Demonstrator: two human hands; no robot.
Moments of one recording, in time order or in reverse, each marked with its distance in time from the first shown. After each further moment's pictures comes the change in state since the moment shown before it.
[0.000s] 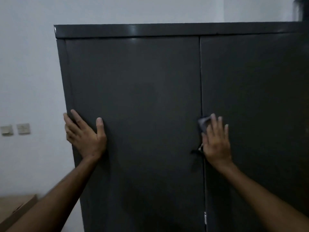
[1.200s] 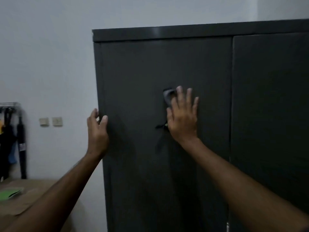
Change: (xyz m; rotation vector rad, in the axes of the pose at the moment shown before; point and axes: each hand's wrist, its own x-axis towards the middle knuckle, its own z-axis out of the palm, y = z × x) left_hand 0.027 -0.019 -0.067 -0.544 -0.281 -0.069; right_hand 0.100 -0.194 0.009 0.195 0.088 -0.155
